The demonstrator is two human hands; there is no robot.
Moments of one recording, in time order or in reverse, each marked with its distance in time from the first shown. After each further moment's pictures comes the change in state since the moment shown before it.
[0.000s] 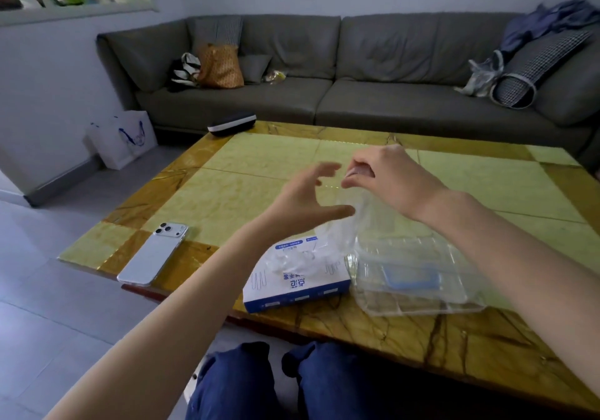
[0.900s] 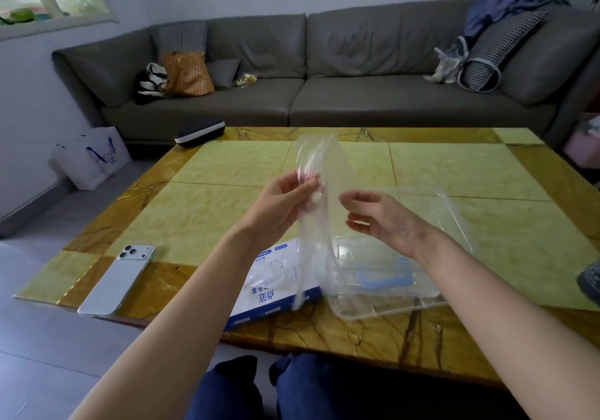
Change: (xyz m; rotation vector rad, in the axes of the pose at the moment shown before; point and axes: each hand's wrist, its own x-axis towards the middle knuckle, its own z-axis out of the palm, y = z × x) left_hand 0.039 -0.004 0.037 -0.966 -0.071 -0.180; right_hand -0.043 0.077 0.039 1.296 -0.108 0.562
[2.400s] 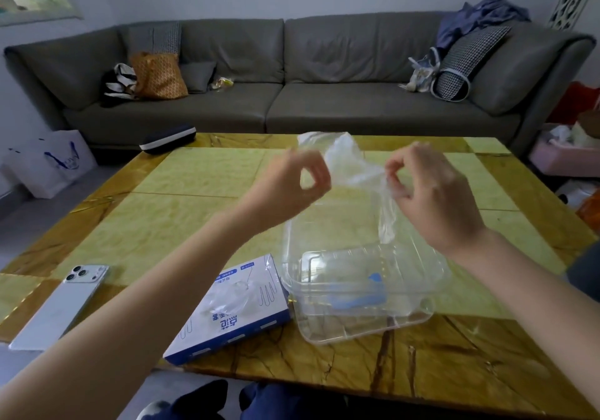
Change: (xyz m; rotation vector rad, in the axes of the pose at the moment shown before) left_hand 0.042 0.031 0.045 1.137 -0.054 0.498; right_hand -0.035 -0.051 -0.065 -1.439 0.582 -1.111
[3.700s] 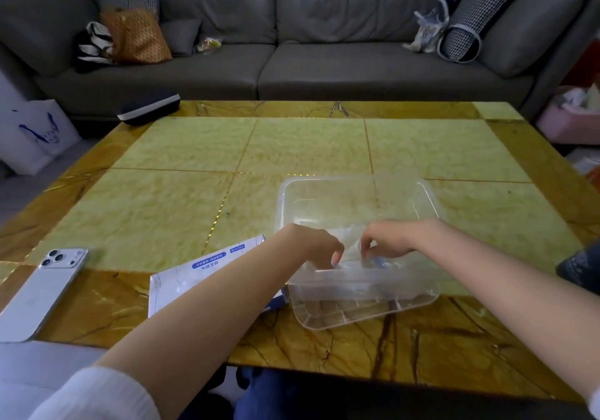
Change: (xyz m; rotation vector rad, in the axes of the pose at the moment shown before) left_hand -0.008 -0.051 0.135 0.473 -1.154 -0.202; right_hand -0.062 0.027 0.108 0.101 -1.624 0.348
